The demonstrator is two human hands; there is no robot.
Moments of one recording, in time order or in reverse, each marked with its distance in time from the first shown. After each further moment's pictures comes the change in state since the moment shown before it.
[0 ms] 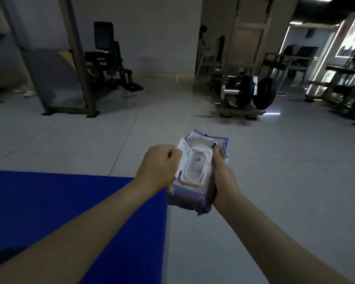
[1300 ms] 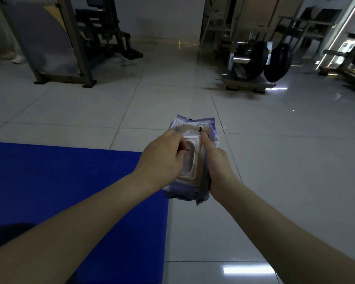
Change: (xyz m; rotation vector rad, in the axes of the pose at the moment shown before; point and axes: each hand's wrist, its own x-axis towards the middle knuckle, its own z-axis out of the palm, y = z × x) left_hand -0.014 -0.052 0.021 0.310 -0.117 0.128; right_hand 0.018 0.042 0.006 -0.155 -0.096 -0.021
